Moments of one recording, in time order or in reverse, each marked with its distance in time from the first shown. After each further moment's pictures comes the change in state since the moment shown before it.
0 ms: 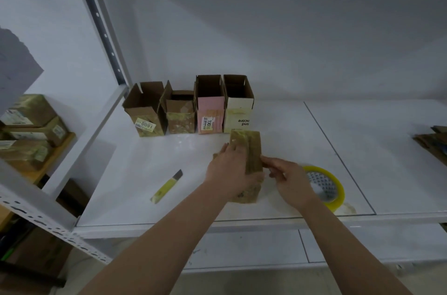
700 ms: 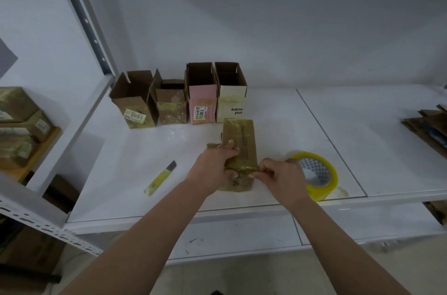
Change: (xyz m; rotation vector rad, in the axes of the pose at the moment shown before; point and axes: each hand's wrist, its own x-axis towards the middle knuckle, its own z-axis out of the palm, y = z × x) left_hand -0.006 -0.040 0.012 -0.191 -0.092 0.095; right_hand -0.020 -0.003 0.012 -0.352 0.179 -0.200
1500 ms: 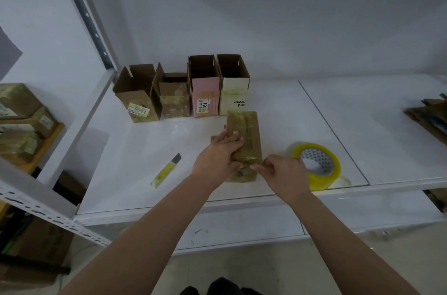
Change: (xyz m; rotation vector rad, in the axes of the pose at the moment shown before) left_hand -0.001 -0.006 0.007 0.136 0.055 0.095; right_hand -0.011 -0.014 0.003 -0.123 -0.039 0.081
